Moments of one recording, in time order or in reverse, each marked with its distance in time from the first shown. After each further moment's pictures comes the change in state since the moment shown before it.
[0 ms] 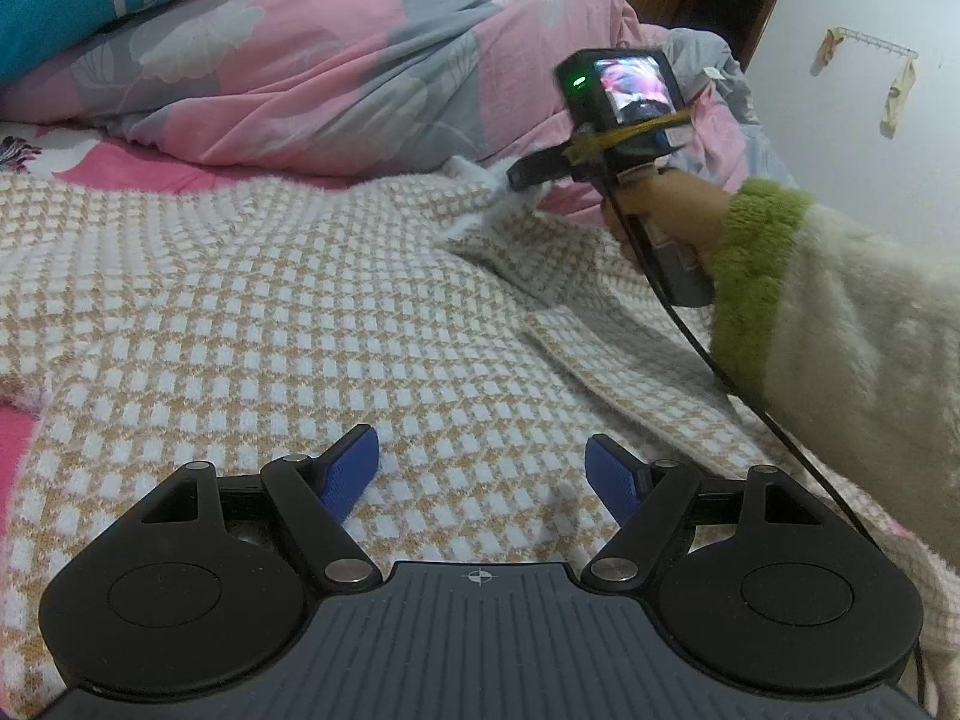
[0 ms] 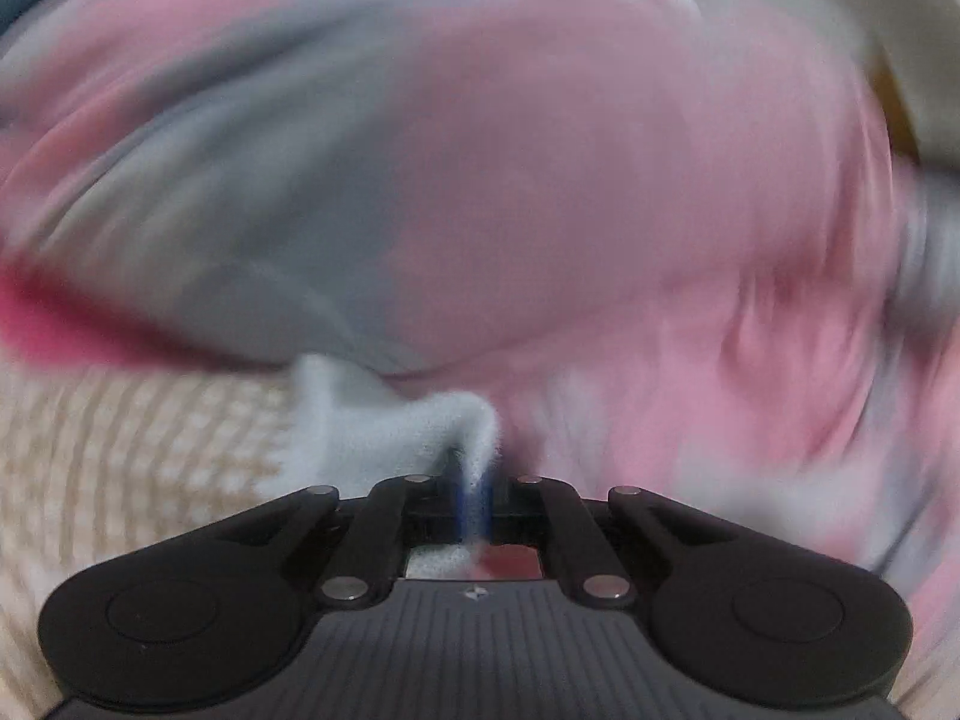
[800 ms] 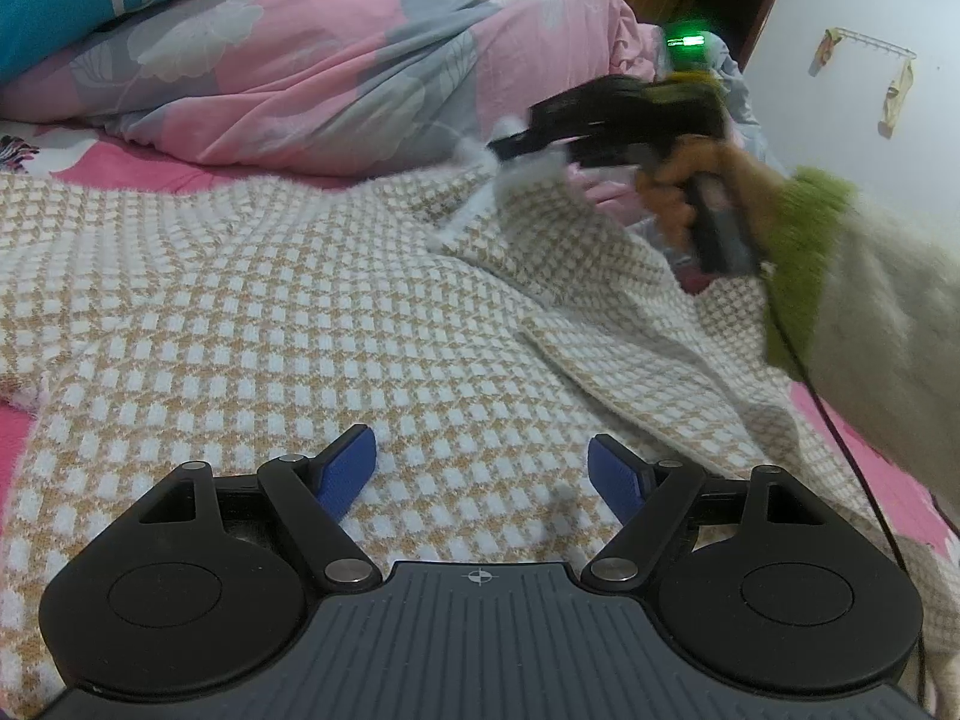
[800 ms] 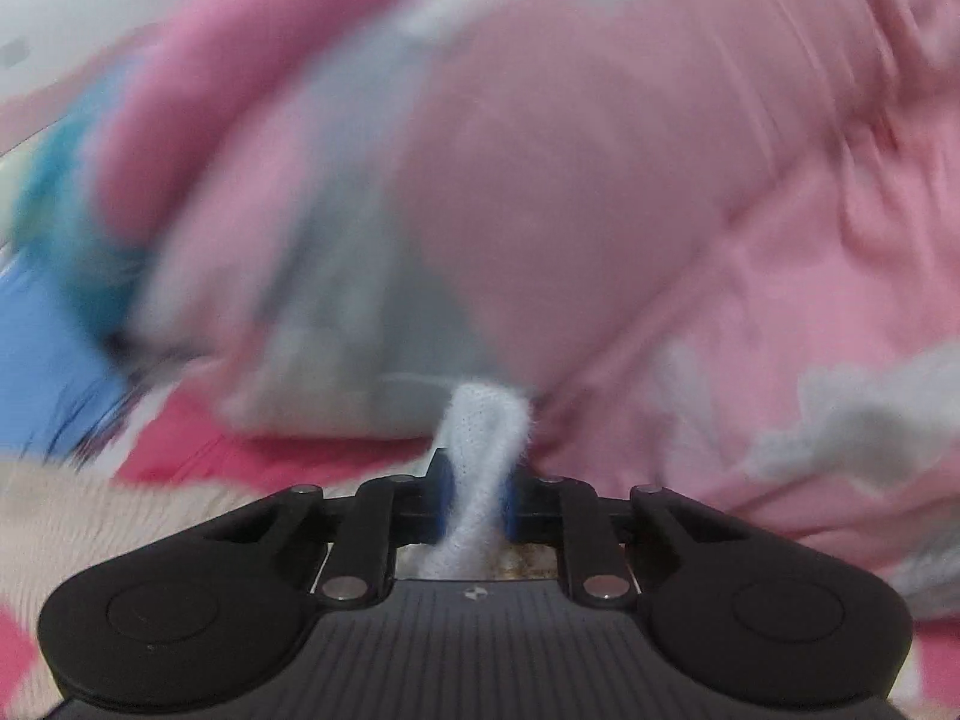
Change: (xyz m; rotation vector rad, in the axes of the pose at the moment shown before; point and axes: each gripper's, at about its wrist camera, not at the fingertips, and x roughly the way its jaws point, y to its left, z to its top) left arm 0.002 -0.004 -0.001 -0.002 -0.003 0.001; right arm -0.047 -0.042 0.005 0.149 -0.031 0.554
